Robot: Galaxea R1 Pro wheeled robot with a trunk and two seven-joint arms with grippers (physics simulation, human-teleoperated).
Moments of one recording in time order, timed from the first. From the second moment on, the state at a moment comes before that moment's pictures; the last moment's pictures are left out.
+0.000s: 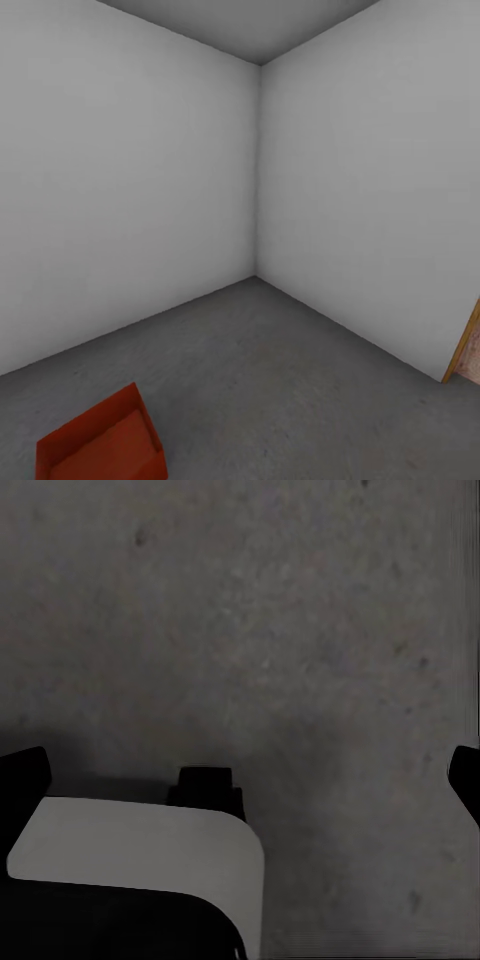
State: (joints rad) left arm -0.26 0.03 -0.09 0.00 0.27 0.00 -0.01; right arm -0.20 -0.06 0.27 0.03 -0.22 -0.14 0.03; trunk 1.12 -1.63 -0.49
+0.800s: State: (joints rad) left arm -0.26 0.03 -0.09 0.00 0.27 0.00 -0.01; right arm -0.20 -0.06 0.27 0.03 -0.22 -0.14 0.03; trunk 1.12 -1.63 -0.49
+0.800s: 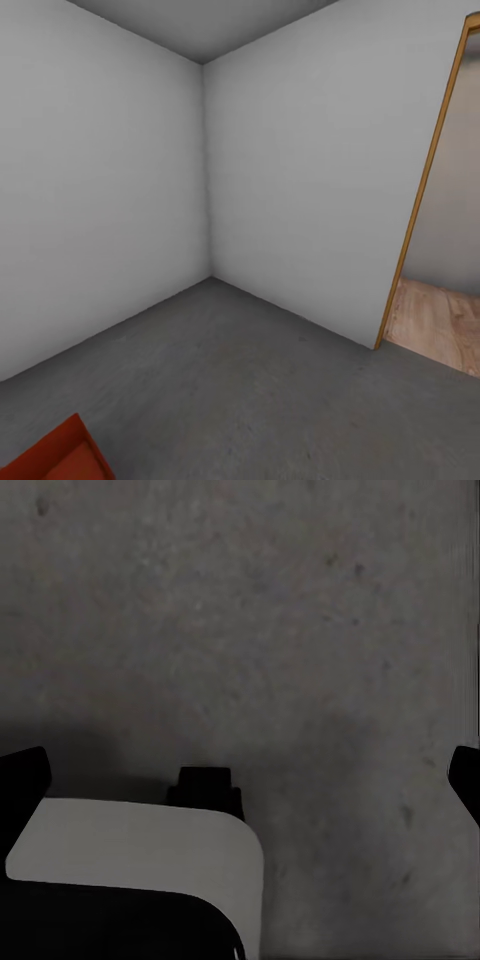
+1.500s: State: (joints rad) left arm -0.25 0.03 -0.08 0.00 0.27 0.00 -0.01; right arm -0.20 -0.07 0.27 0.03 -0.23 -0.14 0.03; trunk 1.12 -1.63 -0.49
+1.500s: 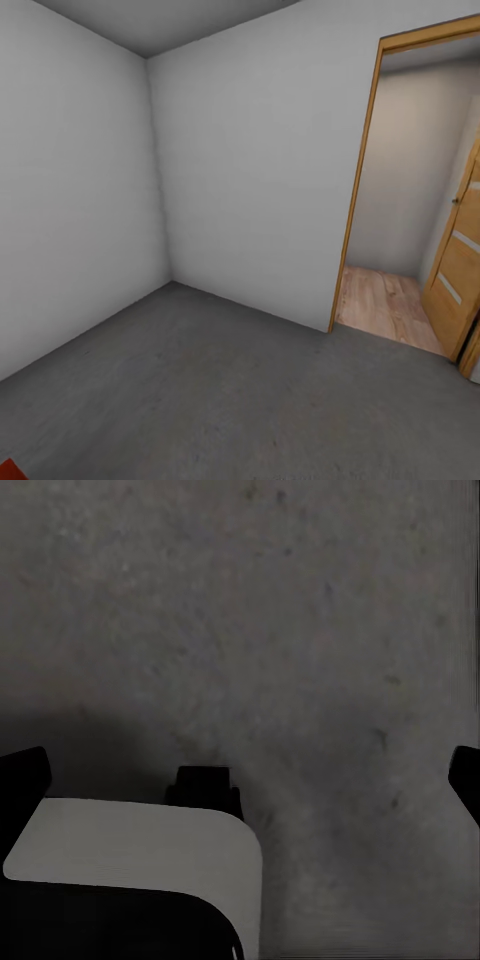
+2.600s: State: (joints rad) left arm -0.22 0.09 -0.09 0.00 0.22 0.00 -0.01; right arm -0.20 -0.07 0.27 0.03 -0.23 -0.14 0.03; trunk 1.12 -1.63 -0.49
